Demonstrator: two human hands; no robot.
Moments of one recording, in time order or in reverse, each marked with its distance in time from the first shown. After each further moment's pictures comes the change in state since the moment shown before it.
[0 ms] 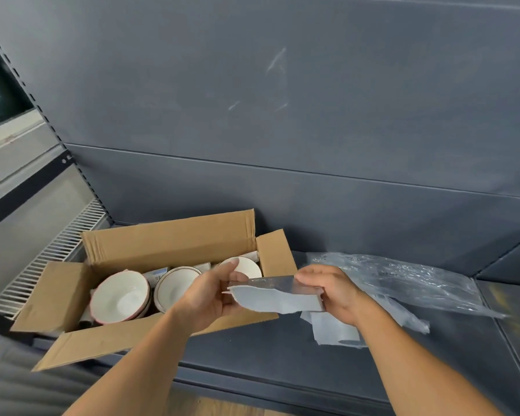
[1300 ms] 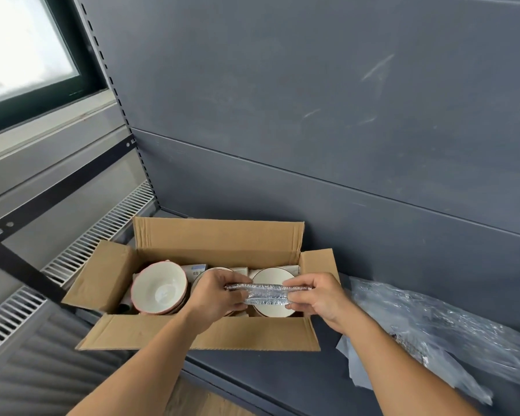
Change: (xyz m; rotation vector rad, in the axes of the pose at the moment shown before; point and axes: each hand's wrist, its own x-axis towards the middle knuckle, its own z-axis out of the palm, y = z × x) left_hand -0.004 0.011 -0.067 0.332 0.280 0.271; right_hand 0.072 -0.018 0.085 -0.216 -0.070 -0.042
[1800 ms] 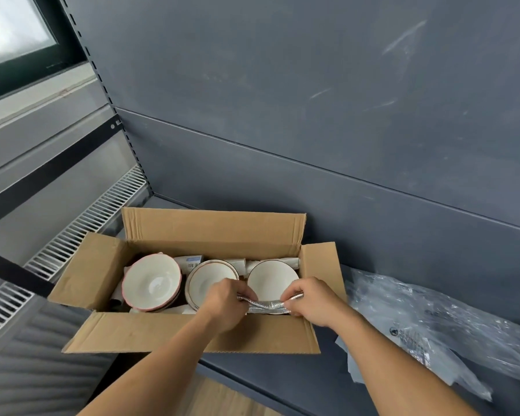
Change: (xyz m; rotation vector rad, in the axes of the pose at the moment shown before) left_hand 0.034 -0.028 0.021 0.669 -0.010 -0.037; right_hand 0.029 0.018 -0.004 -0.699 -0.044 0.026
